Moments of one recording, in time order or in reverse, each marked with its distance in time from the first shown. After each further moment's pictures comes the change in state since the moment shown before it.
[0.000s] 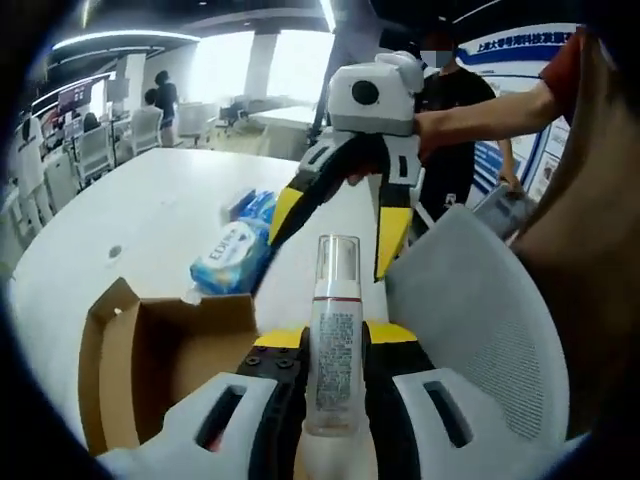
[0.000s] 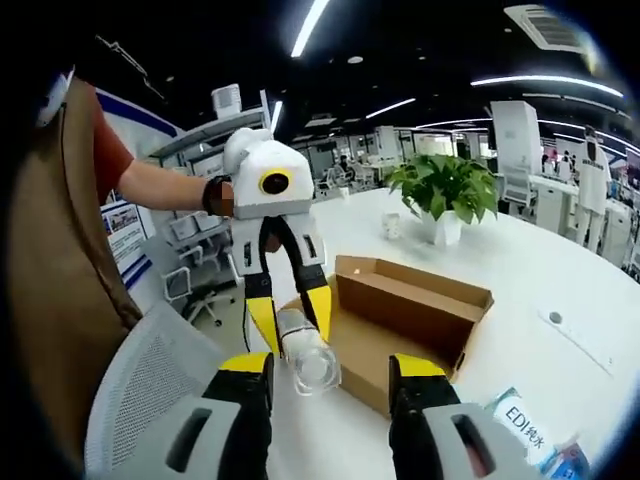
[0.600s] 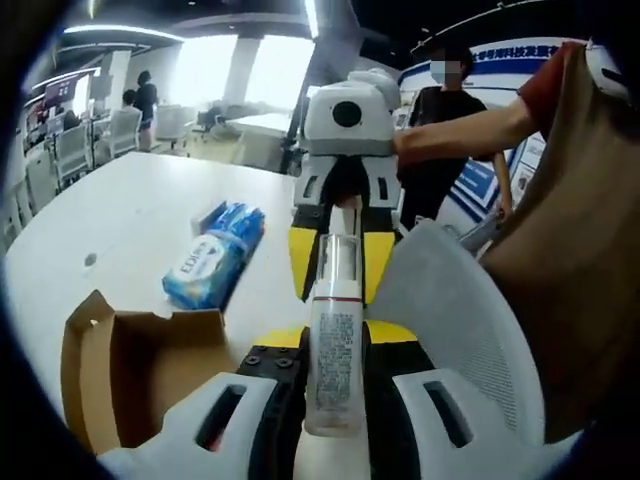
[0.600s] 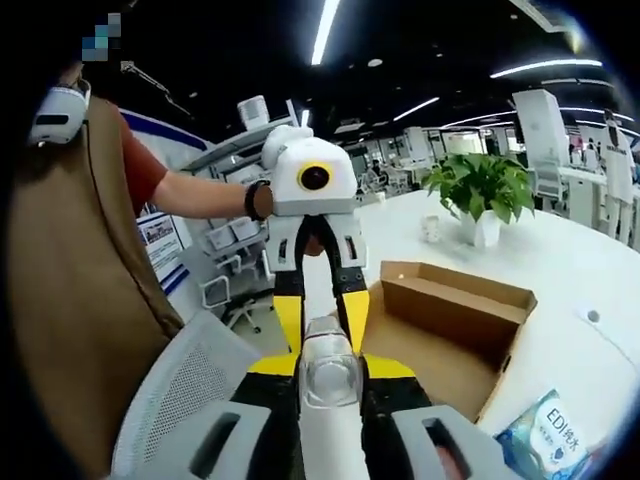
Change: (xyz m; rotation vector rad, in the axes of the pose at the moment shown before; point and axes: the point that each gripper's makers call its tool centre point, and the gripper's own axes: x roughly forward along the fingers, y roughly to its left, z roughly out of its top) left arm -0.002 -0.023 0.016 -0.024 -0.047 -0.112; right arm -0.001 0.037 0.002 0.027 -0.024 0.159
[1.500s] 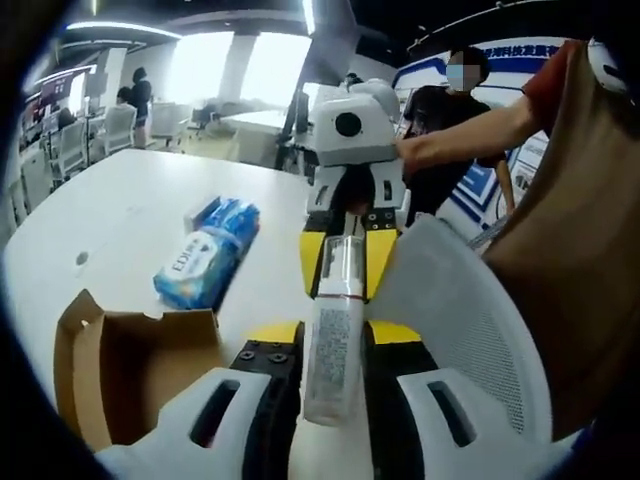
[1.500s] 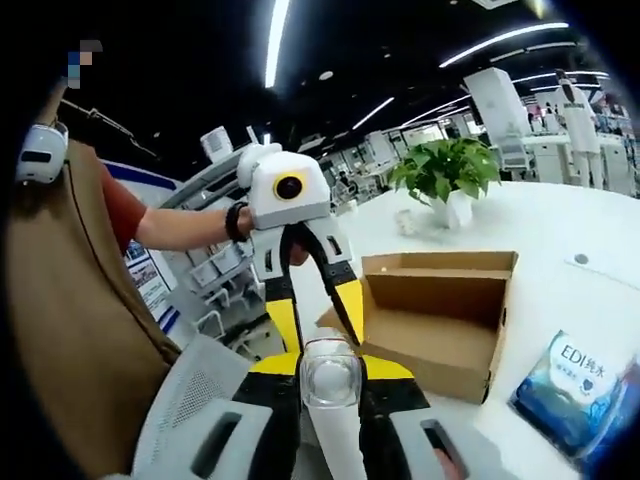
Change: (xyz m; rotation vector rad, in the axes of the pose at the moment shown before) left arm 0.015 0.002 -0.006 0.006 0.014 -0.010; right arm -0.011 -0.005 -0.022 0.209 -0.087 -0.087
